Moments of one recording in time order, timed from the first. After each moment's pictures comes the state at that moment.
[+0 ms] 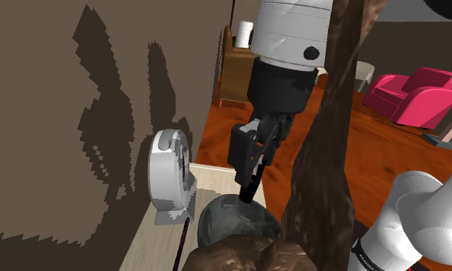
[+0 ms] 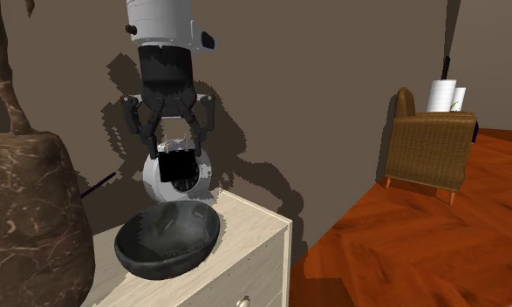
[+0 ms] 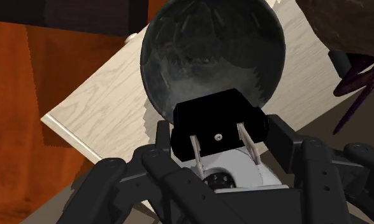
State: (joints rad) arm 0.30 -0.34 0.57 -1.90 0.17 1.61 0.68
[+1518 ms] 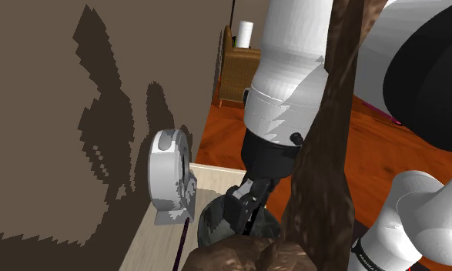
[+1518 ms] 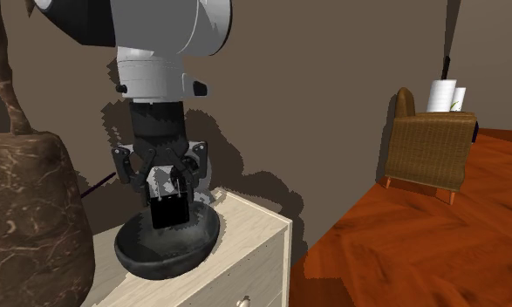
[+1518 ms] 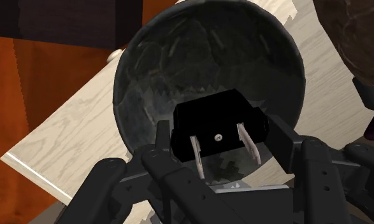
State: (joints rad) arm 0.33 -0.36 0.62 -2.10 0.21 1.79 0.71
